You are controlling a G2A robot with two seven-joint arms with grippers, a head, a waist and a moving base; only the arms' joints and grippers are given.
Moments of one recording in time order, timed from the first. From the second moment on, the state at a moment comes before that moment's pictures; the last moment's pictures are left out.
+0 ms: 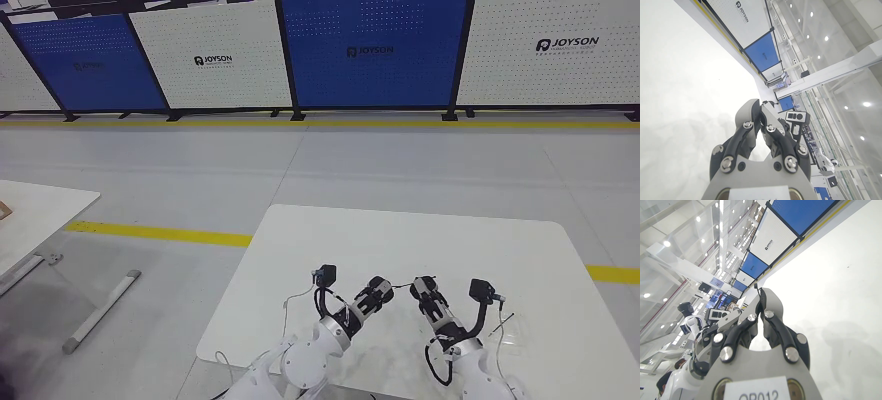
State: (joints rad) left arm 1.46 -1.26 -0.98 -1.69 0.10 -0.02 -0.02; right arm -1.53 -1.32 1.16 -1.65 -0.39 -0.11 0.09
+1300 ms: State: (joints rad) left arm 1.49 -1.26 -1.04 -1.74 -0.13 0.06 -0.04; right arm -1.57 -1.30 1.20 -1.66 -0.50 -0.19 0.10
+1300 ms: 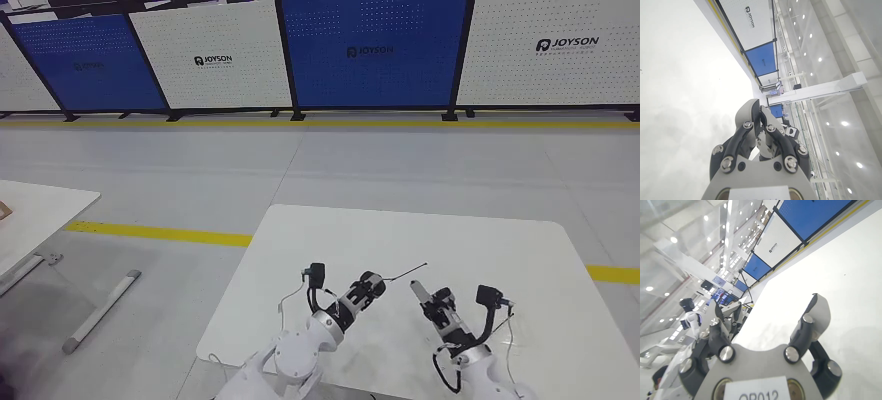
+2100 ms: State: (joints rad) left arm 1.49 -1.25 -1.11 -1.79 -0.36 0.20 -0.22; right arm -1.56 -1.28 1.18 -1.65 -0.80 -0.20 0.15
